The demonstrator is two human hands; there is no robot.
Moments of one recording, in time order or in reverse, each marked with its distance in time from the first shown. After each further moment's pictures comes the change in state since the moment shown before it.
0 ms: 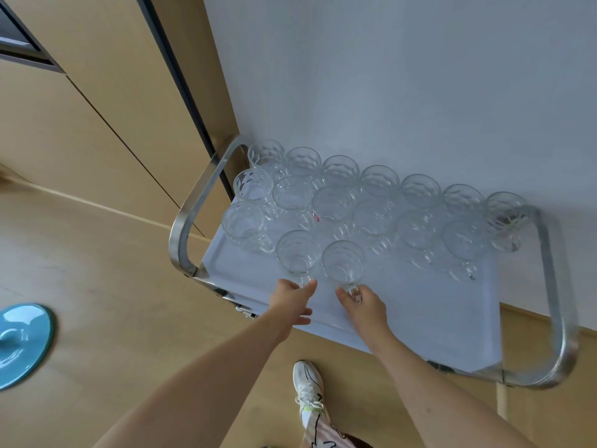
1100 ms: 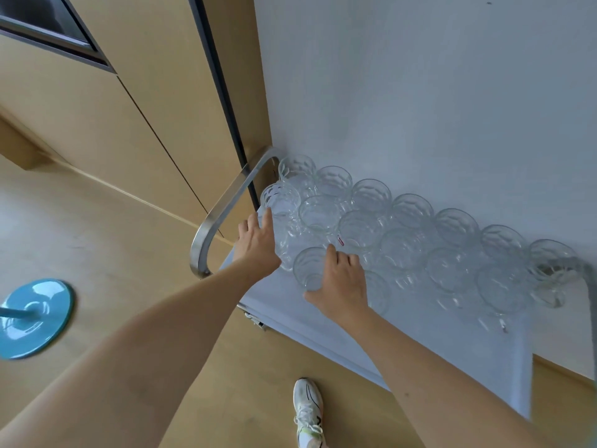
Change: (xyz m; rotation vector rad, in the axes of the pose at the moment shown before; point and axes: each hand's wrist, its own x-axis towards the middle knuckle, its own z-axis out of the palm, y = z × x) left_hand 0.046 0.103 -0.101 1.023 0.437 0.498; right_hand 0.035 -0.119 0.044 -0.806 0.005 -0.563
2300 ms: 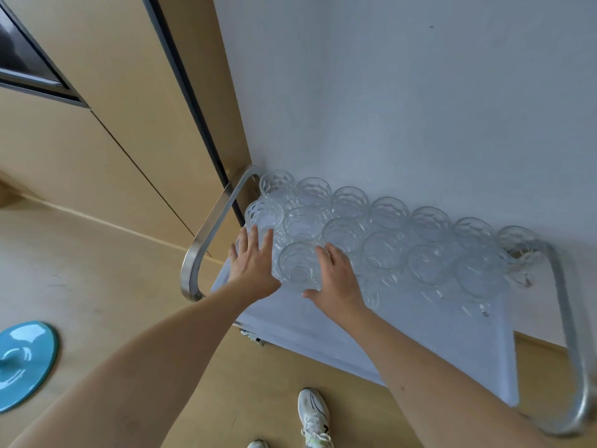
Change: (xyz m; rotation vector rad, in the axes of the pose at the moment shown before) left_hand -0.007 0.006 0.004 0.142 -0.033 0.160; right_hand -0.001 0.007 -0.018 0.243 0.034 -0.004
